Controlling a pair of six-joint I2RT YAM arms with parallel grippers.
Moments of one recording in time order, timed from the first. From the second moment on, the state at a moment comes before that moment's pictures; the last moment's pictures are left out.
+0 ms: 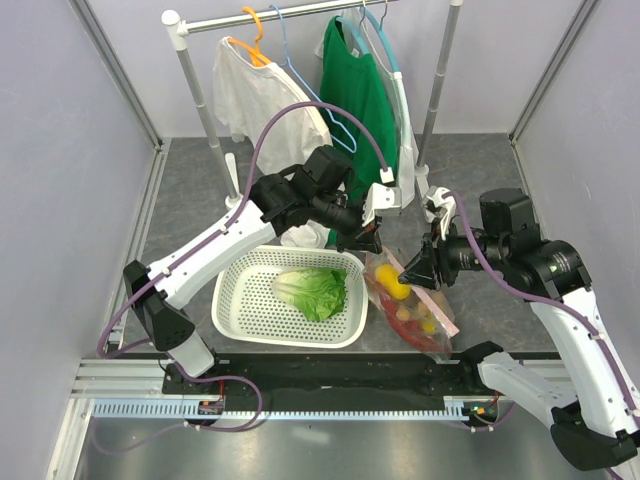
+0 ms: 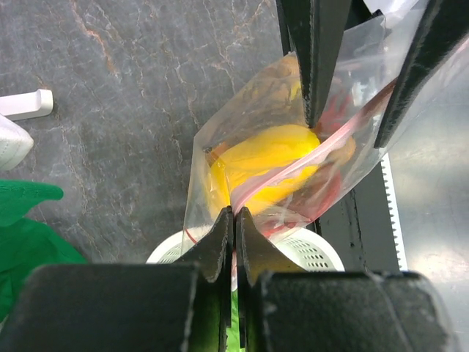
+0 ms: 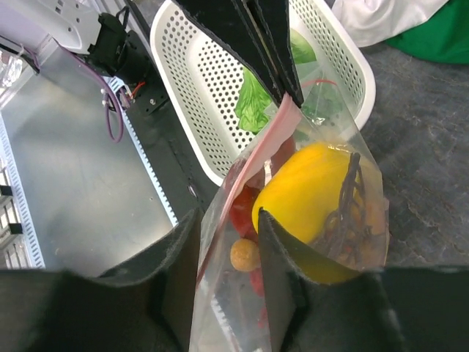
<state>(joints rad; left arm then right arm) -0.89 1.64 1.76 -0.83 0.68 0.44 0.38 0.92 1.29 -1.07 -0.74 -0.04</state>
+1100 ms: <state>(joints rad) -0.66 1.52 1.79 -0.80 0.76 0.23 0.29 0.89 1.45 -1.08 0.11 0.05</state>
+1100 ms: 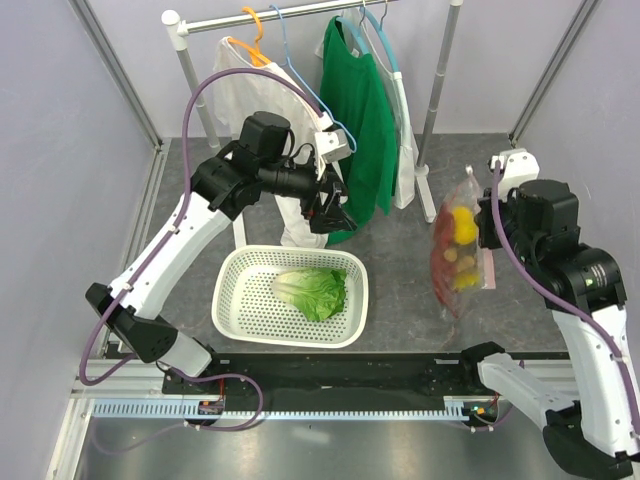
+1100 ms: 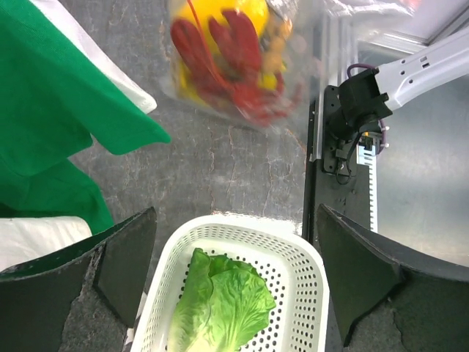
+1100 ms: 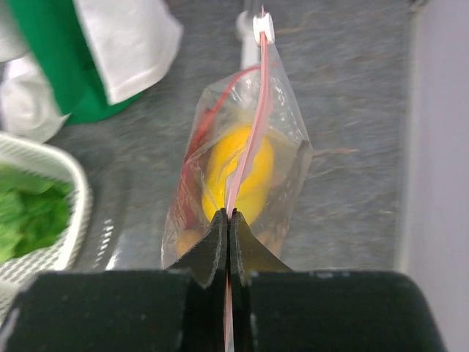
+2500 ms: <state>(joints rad) -0.50 1.35 1.55 -0.76 0.70 0.19 0.29 0.99 1.07 -0.86 -0.03 -0.20</state>
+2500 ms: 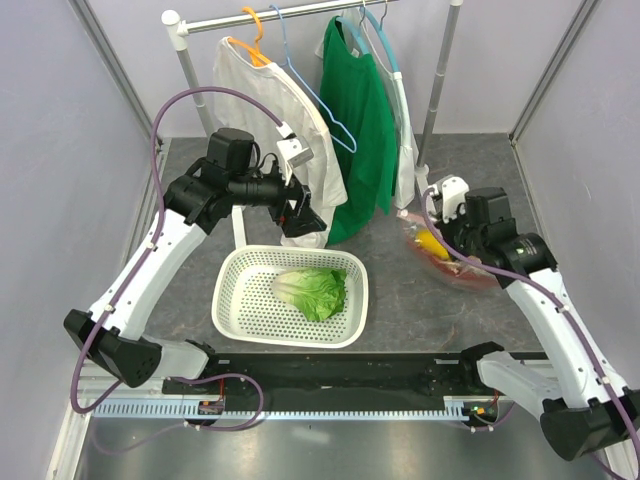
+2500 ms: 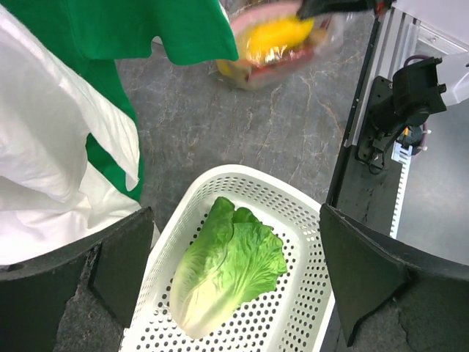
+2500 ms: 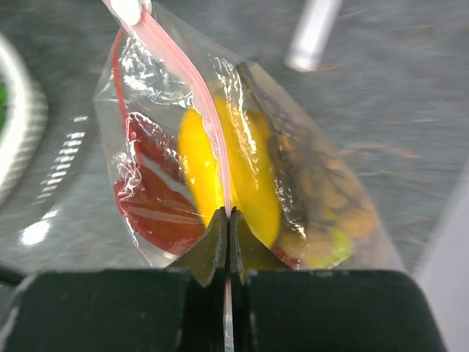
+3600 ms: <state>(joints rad) -0.50 1.37 1.56 -0.74 0.71 0.19 -0.26 1.37 1.44 -0.53 -0.14 -0.91</state>
